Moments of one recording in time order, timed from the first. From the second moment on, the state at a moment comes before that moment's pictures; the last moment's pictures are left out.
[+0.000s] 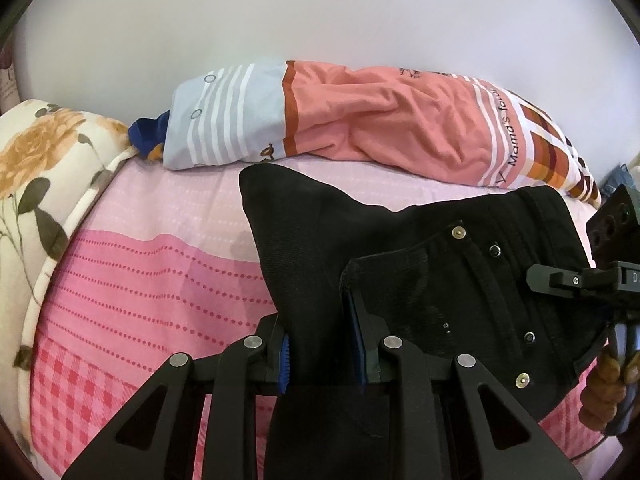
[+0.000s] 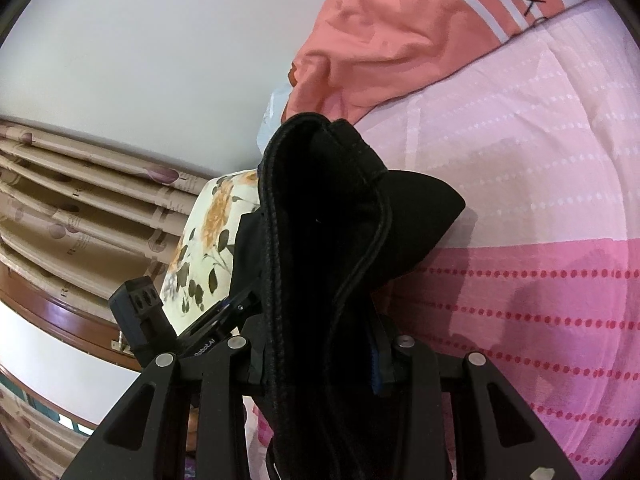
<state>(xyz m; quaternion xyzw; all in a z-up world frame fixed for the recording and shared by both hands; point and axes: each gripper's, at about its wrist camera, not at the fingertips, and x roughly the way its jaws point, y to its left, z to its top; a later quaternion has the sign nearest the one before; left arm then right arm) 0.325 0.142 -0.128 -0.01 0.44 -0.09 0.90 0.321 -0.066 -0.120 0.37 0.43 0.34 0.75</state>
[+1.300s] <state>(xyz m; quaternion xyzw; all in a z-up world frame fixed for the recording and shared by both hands) 0.240 0.164 -0.101 -0.02 0.36 0.02 0.93 0.178 -0.037 -0.051 0.14 0.33 0.20 0.91</state>
